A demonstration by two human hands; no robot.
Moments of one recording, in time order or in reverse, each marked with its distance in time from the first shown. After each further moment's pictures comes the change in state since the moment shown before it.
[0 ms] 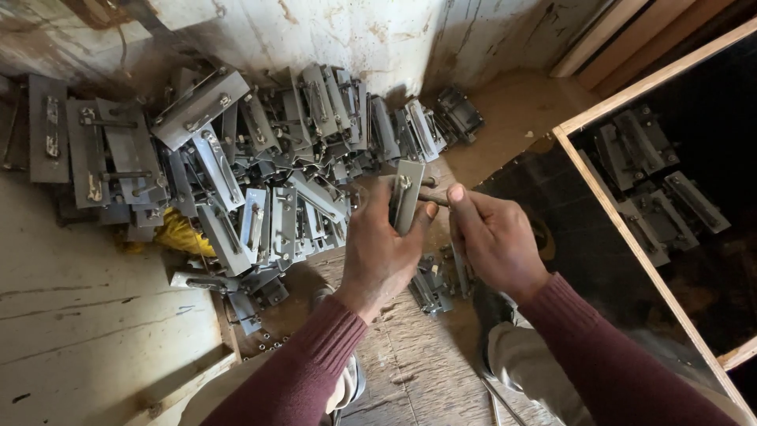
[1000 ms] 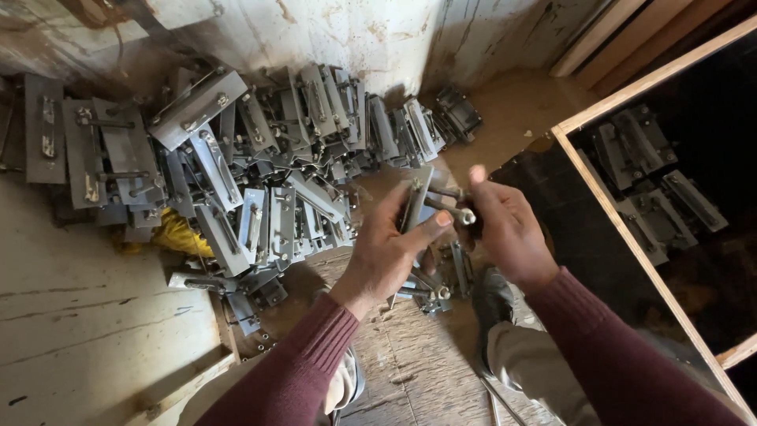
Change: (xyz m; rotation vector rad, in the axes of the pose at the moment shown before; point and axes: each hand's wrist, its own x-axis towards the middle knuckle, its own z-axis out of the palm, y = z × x) left_hand 0.000 0.051 -0.023 -0.539 -0.344 -0.164; right_hand 0.010 -0.008 -0.011 0.394 -0.113 0.257
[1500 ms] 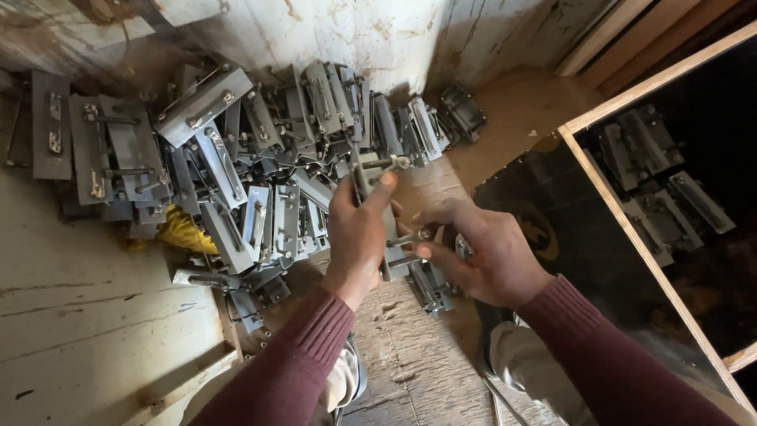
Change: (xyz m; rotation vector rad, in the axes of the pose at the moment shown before) left_hand 0.018 -0.023 -0.021 -0.007 0.553 -0.304; right_hand -0.008 0.010 0.010 -0.370 -0.154 -0.756
